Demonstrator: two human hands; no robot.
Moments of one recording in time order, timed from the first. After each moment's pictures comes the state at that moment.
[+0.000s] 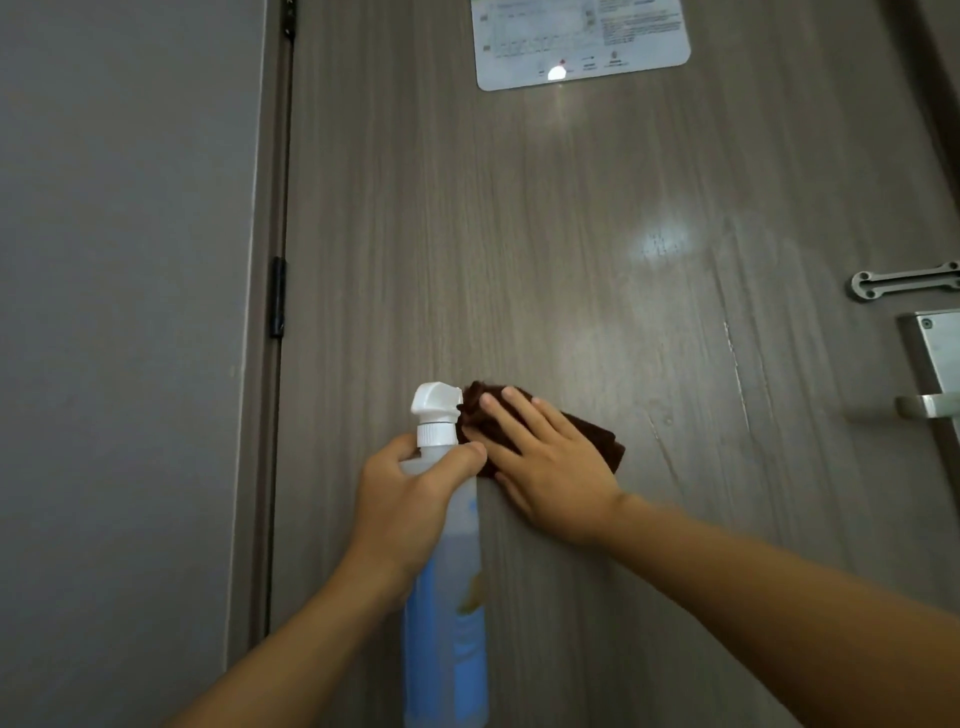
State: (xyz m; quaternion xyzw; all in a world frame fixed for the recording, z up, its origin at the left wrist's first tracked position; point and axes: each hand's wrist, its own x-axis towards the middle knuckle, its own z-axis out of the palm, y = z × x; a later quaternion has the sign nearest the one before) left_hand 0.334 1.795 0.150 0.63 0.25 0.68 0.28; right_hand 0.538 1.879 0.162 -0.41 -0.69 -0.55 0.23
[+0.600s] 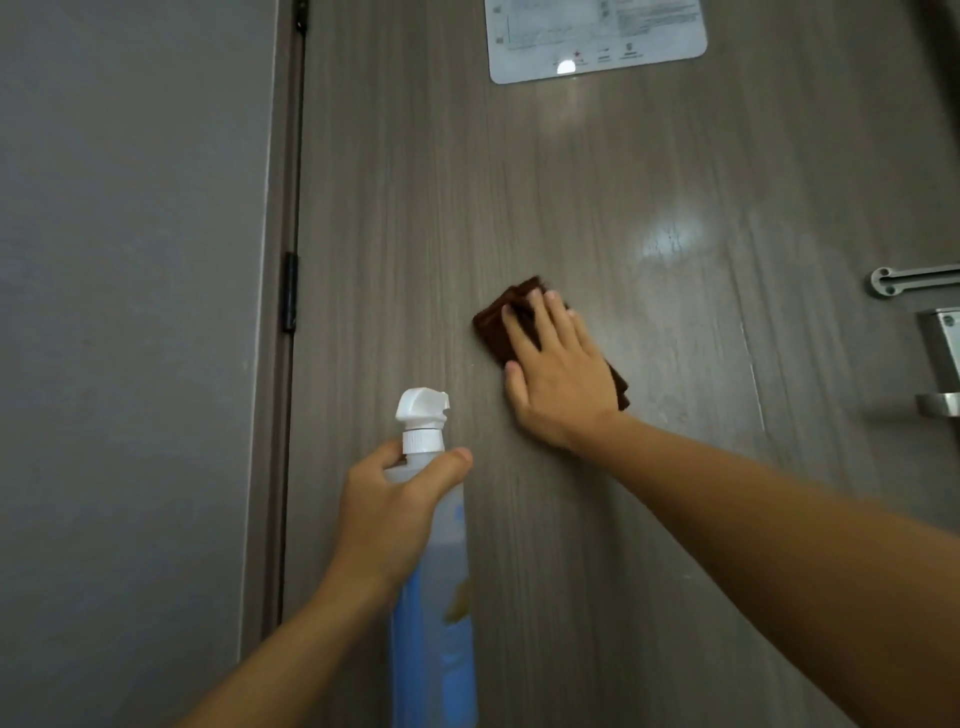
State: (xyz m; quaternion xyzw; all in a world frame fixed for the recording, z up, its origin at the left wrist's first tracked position) left_hand 0.312 1.793 0.139 0.62 0.26 0.69 0.26; right_hand 0.519 1.869 0.239 -0.51 -0.62 -0.48 0.35
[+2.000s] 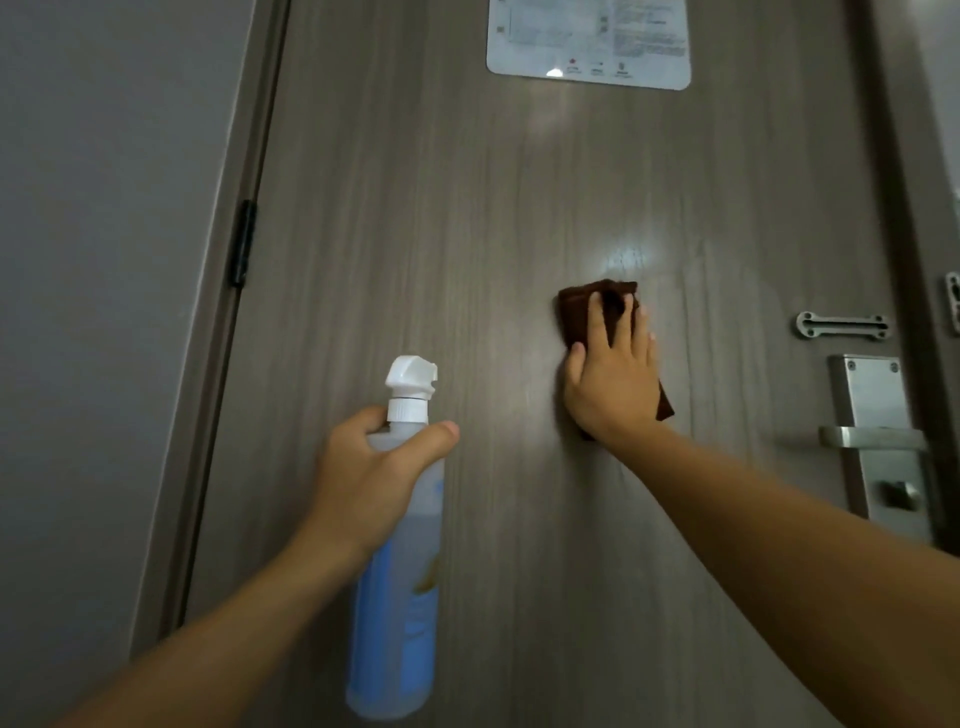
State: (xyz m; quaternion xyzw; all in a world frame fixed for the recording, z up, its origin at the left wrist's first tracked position) left_hand 0.333 1.802 0.142 0.63 0.19 0.70 0.26; right_hand 0.597 1.851 0.236 -0.61 -0.51 -0.40 0.45
